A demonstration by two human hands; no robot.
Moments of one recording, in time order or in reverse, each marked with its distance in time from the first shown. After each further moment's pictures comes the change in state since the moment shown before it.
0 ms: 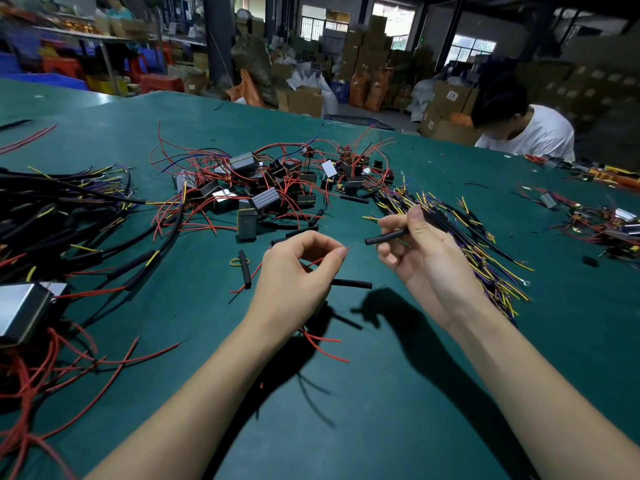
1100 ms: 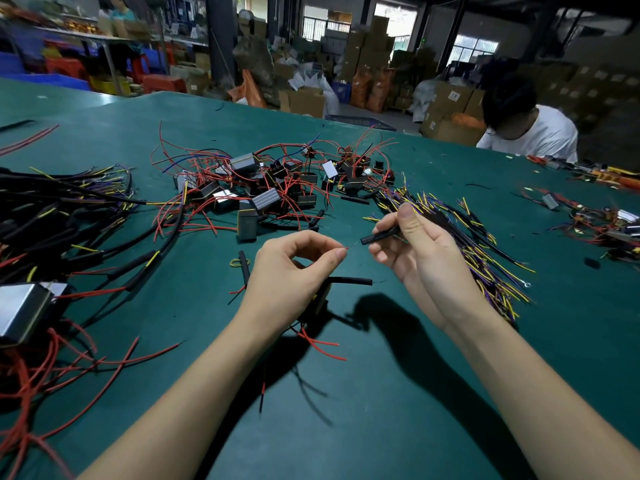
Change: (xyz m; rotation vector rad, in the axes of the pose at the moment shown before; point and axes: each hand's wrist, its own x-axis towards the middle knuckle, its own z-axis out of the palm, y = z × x) left_hand 0.002 -0.002 -0.008 -0.106 -0.025 -0.051; right_hand -0.003 -0.003 0.011 -0.065 -0.037 -0.065
